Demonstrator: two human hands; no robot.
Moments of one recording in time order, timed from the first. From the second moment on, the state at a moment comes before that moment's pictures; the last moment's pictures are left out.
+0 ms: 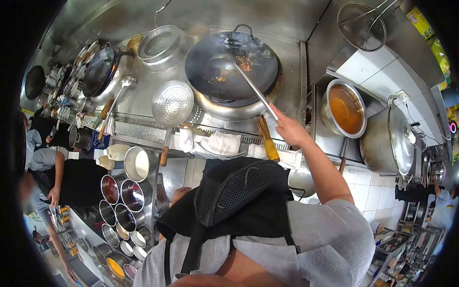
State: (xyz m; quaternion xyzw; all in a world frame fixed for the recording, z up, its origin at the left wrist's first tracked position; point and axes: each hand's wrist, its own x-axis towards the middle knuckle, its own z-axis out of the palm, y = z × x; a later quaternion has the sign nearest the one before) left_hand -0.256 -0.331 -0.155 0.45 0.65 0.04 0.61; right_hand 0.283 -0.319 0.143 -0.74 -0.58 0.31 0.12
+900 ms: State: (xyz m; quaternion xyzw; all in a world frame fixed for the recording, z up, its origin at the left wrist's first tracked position) left_hand -0.256 -0.318 -0.151 0.49 0.62 -0.02 0.61; right_hand 0.276 -0.334 0.138 -0.77 -0.54 0.32 0.11
